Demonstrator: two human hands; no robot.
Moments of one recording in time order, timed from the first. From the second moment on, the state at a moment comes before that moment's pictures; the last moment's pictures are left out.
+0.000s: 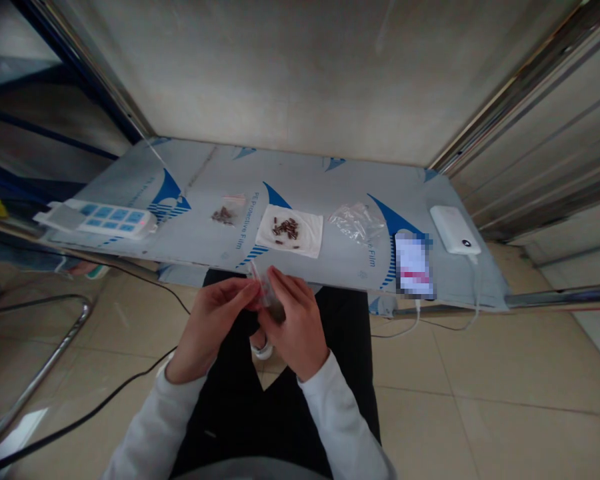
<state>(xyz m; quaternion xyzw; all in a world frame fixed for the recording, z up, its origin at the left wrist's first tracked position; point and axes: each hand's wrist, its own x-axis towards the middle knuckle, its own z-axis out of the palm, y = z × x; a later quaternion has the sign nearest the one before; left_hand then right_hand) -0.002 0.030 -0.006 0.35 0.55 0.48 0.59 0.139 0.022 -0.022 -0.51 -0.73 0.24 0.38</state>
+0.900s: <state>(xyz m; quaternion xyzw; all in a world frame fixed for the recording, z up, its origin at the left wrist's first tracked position) 0.004 0.021 -0.019 0.55 0.66 0.33 0.38 0.139 0.013 -0.031 -0.65 -0.66 0.17 0.34</state>
